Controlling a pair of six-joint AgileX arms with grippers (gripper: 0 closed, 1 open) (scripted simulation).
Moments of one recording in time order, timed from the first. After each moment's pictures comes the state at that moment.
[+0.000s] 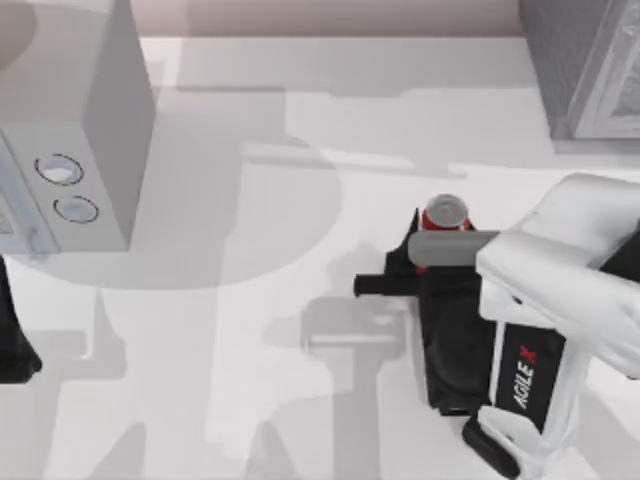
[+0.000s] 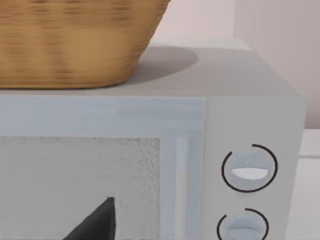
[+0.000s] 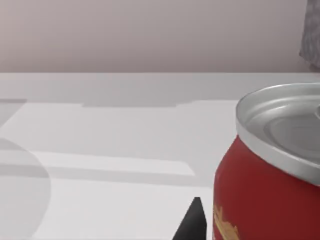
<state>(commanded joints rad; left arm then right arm) 0.00 0.00 0.00 0.00 0.00 0.00 0.72 2.48 0.76 1.72 0.76 0.01</state>
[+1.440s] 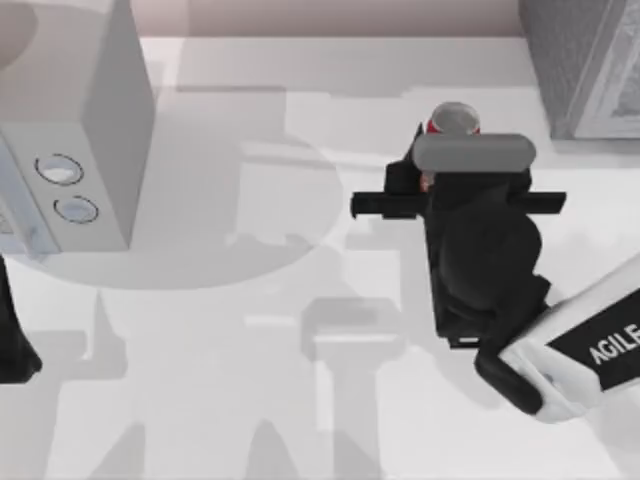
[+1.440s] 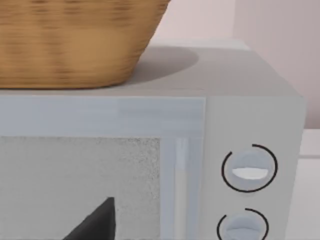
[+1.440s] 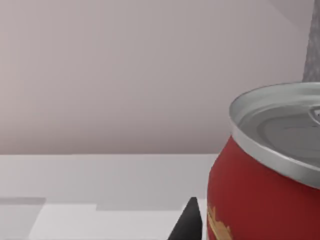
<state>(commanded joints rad) 0.00 0.00 0.00 0.00 0.00 0.00 0.73 2.02 0.73 1.28 0.76 0.02</state>
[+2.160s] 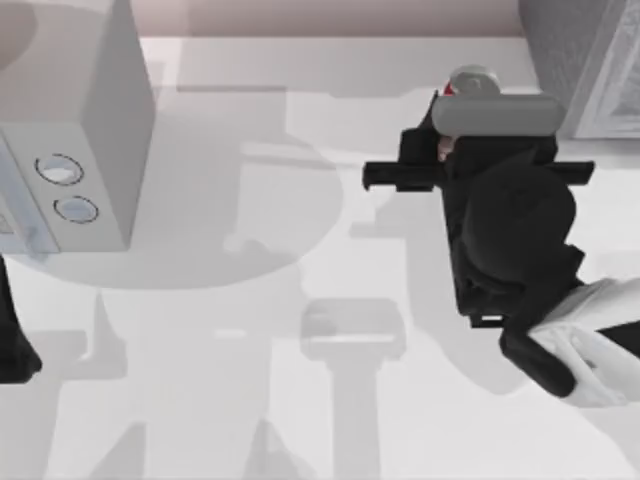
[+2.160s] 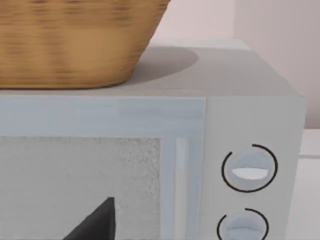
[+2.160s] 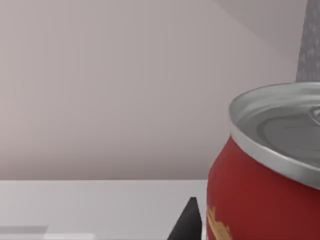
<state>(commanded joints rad) 0.00 0.00 0.00 0.00 0.00 0.00 0.72 1.83 0.72 1.10 0.75 0.02</state>
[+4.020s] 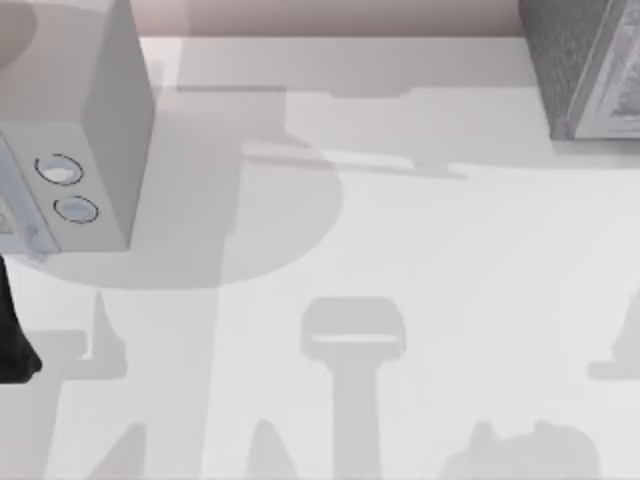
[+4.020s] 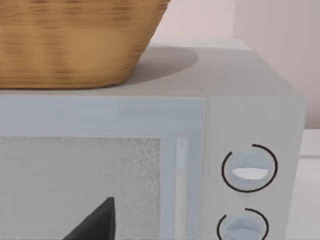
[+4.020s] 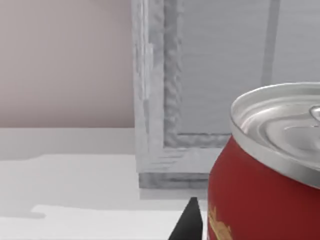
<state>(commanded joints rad) 0.00 0.00 0.00 0.00 0.00 0.00 0.00 0.00 0.00 0.00 0.00 0.00</state>
